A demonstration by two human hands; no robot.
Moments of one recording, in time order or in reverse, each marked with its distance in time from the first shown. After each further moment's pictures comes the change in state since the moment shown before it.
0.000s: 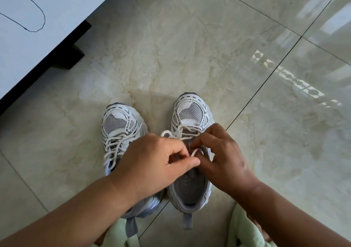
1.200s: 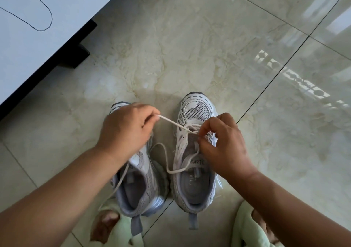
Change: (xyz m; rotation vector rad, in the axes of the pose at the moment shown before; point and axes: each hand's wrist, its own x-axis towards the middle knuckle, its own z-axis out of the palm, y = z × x) left_hand 0.023 -0.045 -0.025 0.312 0.299 -0.168; right_hand 0.019 -0.004 0.009 -0.041 0.123 0.166
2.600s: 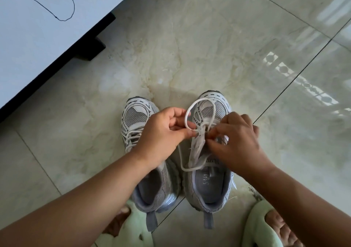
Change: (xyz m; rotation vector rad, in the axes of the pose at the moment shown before) left_hand -0.015 0.017 0.025 -1.009 -0.194 -0.411; right_hand 0.008 -0.012 0.002 -0.277 -0.144 -0.064
